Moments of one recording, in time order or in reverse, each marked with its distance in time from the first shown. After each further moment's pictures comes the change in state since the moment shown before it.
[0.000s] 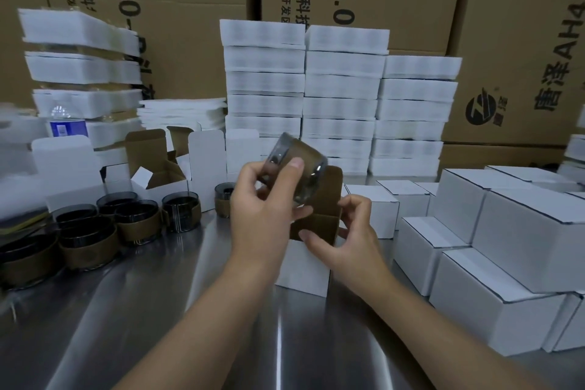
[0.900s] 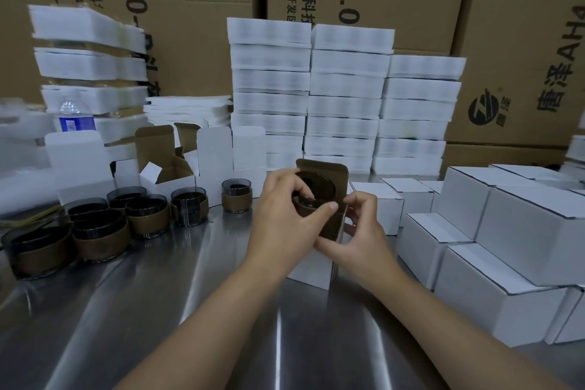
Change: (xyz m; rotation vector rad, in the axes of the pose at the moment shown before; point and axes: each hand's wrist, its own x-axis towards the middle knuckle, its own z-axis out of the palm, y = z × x) left_hand 0.005 -0.026 -0.014 0.728 -0.177 0.206; right_hand -0.001 0.000 -0.001 0.032 -0.016 -0.026
